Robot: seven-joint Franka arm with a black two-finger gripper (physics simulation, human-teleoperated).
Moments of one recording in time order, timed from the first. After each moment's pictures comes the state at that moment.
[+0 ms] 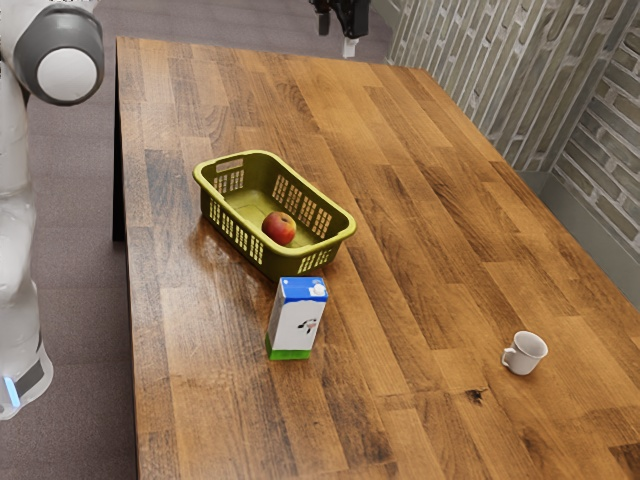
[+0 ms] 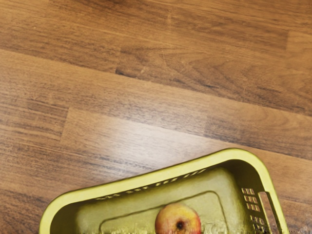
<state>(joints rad) -0.03 0.03 0.31 -1.14 -0.04 1.33 0.06</state>
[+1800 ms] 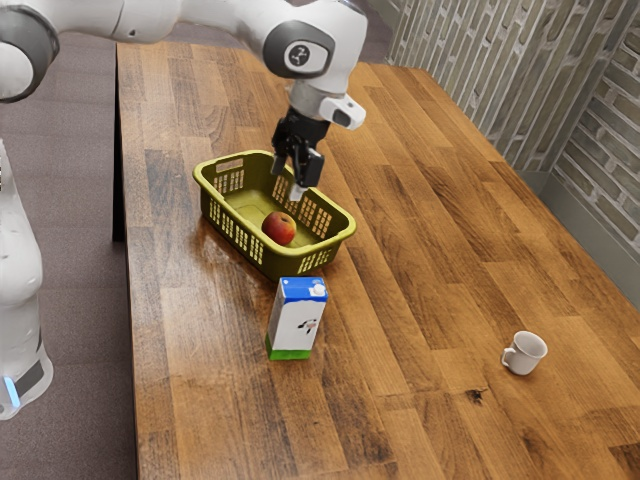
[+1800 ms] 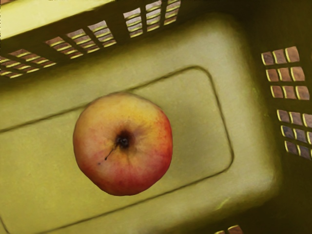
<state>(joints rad) 0.29 -0.17 -0.11 -1.95 -0.06 1.64 0.04</state>
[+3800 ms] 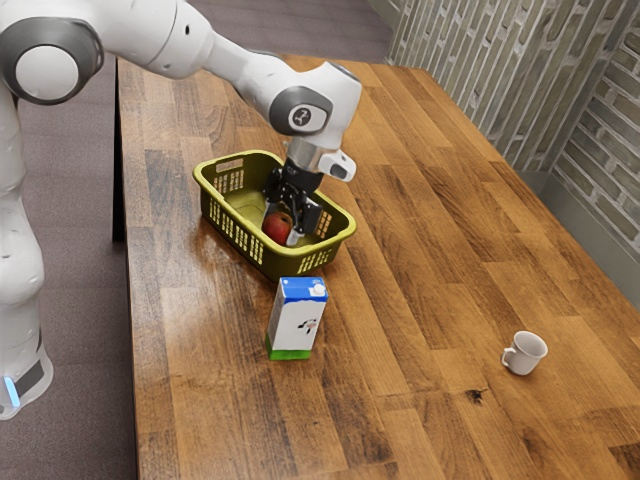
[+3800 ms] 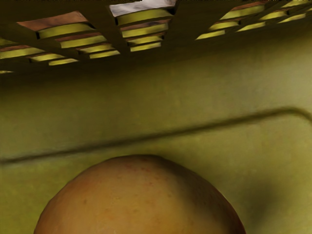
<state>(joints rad) 0.31 -0.02 -0.10 -2.07 -0.08 1.82 -0.08</state>
